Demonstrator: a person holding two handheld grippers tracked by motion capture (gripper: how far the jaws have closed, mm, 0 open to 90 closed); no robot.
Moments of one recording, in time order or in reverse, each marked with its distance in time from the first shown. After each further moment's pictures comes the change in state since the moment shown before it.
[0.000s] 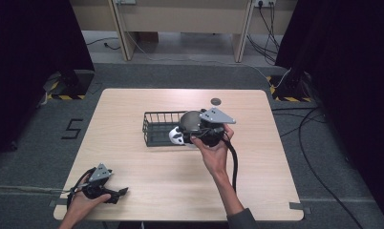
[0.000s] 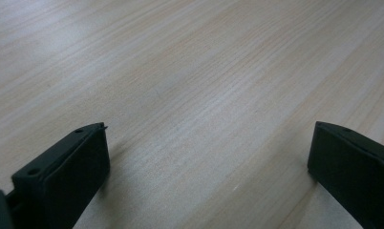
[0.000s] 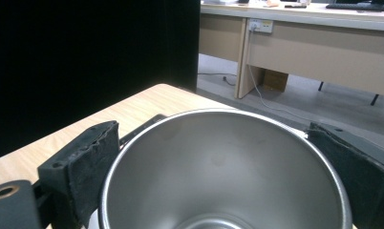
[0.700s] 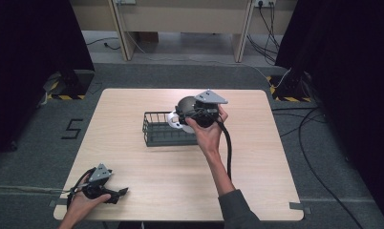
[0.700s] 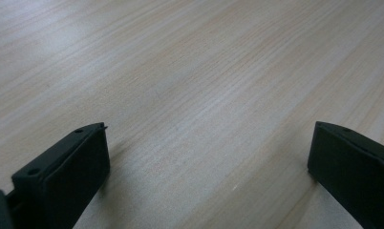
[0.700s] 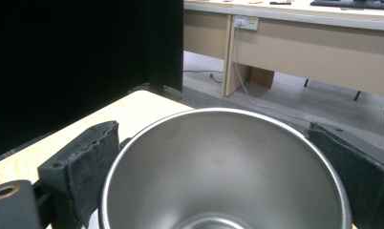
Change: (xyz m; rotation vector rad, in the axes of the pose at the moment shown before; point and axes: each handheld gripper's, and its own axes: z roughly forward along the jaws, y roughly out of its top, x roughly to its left) left arm 0.000 0.000 0.000 -0.003 -0.002 -0.001; right arm -0.019 0.026 0.042 0.025 -0.055 0.014
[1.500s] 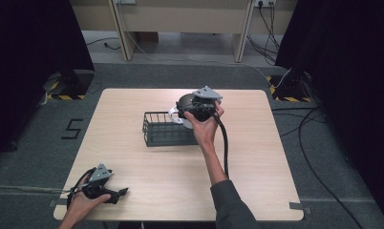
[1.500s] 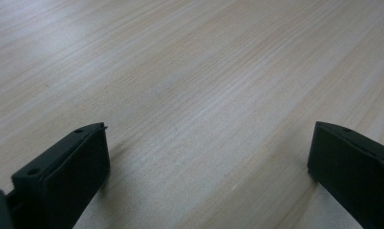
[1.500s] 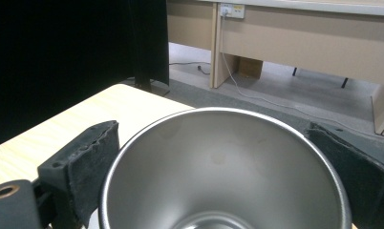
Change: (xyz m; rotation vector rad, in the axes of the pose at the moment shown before) left arm 0.000 0.000 0.000 -0.002 -0.002 0.002; right arm -0.018 -0.012 0.038 0.029 -0.052 0.027
